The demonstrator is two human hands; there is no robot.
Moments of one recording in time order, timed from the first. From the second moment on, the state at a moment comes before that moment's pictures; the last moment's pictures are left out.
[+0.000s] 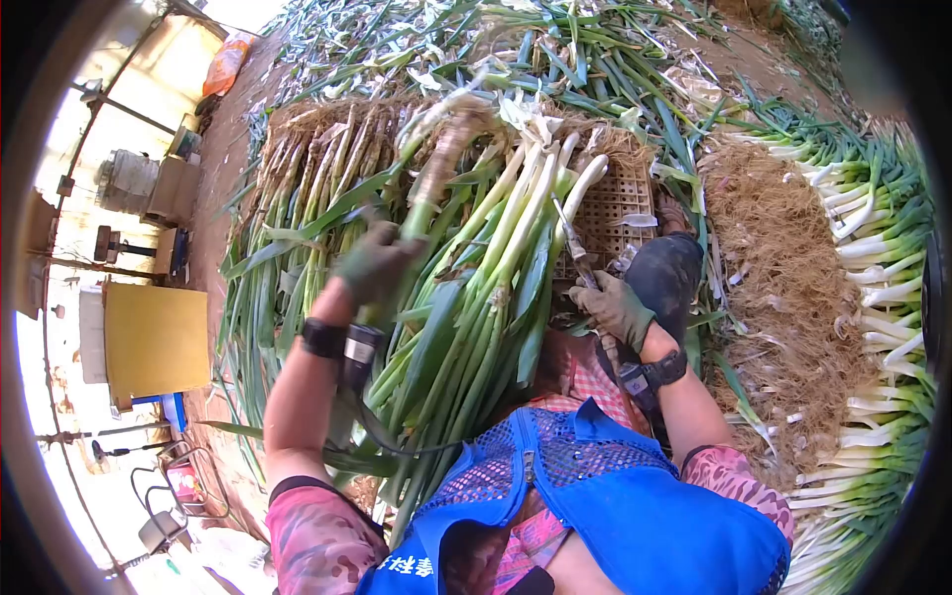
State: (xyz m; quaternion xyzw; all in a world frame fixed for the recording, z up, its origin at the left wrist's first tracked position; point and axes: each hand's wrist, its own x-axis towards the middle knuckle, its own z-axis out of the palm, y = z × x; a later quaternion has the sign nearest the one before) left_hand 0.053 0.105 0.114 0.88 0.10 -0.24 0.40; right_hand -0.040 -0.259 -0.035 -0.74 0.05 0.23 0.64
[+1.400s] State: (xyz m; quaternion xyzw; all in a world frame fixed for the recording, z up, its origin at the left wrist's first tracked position) left_hand 0.007 0.040 0.049 0.97 -0.06 -0.09 0.22; right_hand -0.095 -0.217 0.092 -0.84 -0.03 0.32 0.44
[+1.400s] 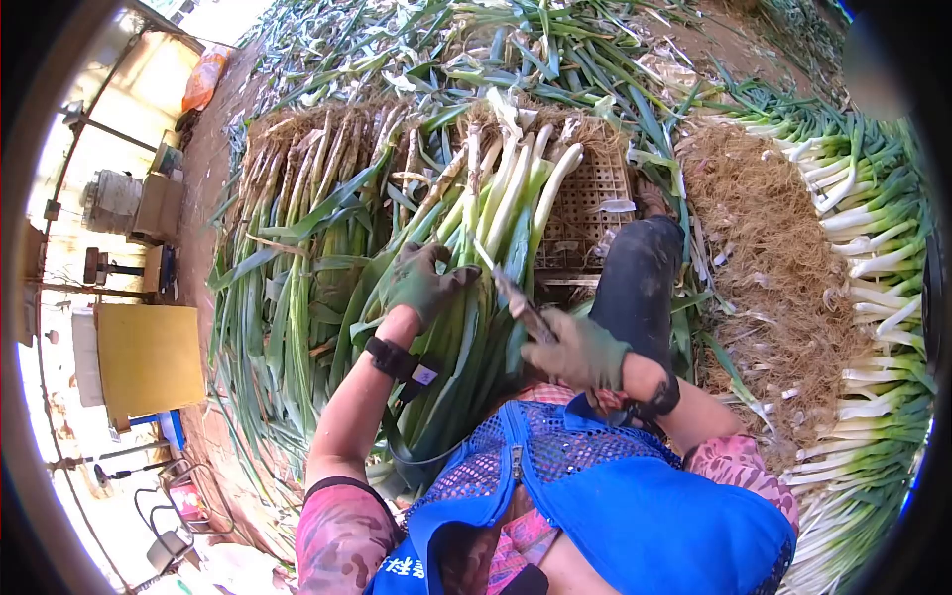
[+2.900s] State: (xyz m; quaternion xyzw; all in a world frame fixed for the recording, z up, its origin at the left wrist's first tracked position) left_hand 0.013 0.036 0.044 0.73 0.02 -0.35 0.58; right_hand 0.035 -0.213 0.058 -0.82 -0.02 0.29 0.50
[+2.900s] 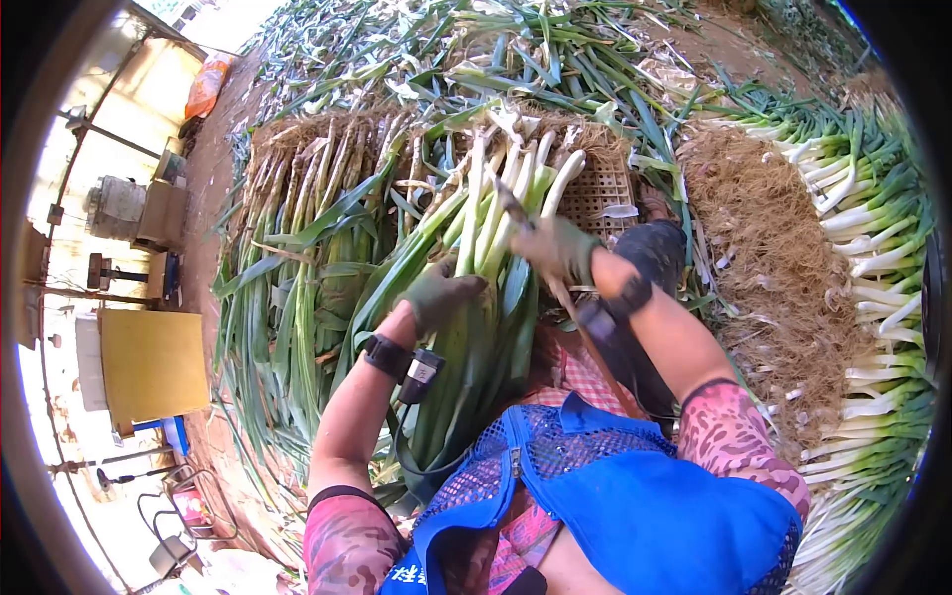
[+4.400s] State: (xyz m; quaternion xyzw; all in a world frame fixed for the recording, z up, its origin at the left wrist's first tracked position) left_hand 0.010 0.045 0.043 0.75 -0.02 -0.36 0.56; right_hand 0.125 -0.195 0.032 -0.74 0.07 0.36 0.57
